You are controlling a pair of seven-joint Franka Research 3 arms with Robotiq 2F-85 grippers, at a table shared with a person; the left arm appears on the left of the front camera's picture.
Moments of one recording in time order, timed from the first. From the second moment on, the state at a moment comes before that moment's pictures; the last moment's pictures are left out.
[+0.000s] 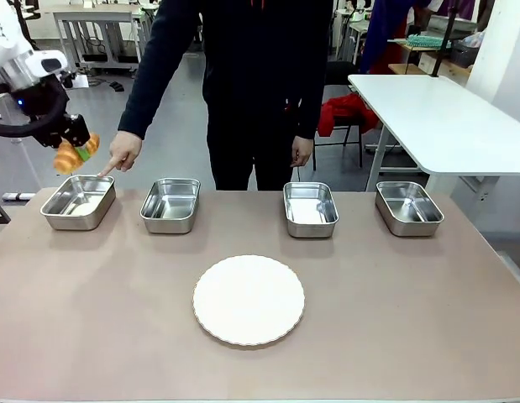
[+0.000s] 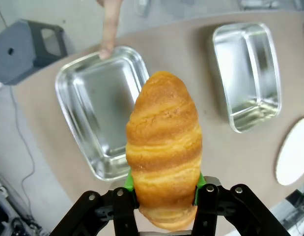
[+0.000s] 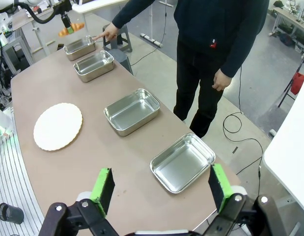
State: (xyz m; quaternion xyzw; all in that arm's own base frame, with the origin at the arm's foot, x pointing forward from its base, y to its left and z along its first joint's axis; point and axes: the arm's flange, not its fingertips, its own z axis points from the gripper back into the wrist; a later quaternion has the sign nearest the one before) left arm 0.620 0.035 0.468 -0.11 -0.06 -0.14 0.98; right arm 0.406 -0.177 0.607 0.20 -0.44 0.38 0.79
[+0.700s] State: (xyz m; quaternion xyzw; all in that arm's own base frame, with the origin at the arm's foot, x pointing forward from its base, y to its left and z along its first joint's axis) left arm 0.634 0.051 0.392 -0.11 -0.07 -0.11 0.99; right arm 0.406 -0.177 0.607 0.20 -0.44 0.38 0.79
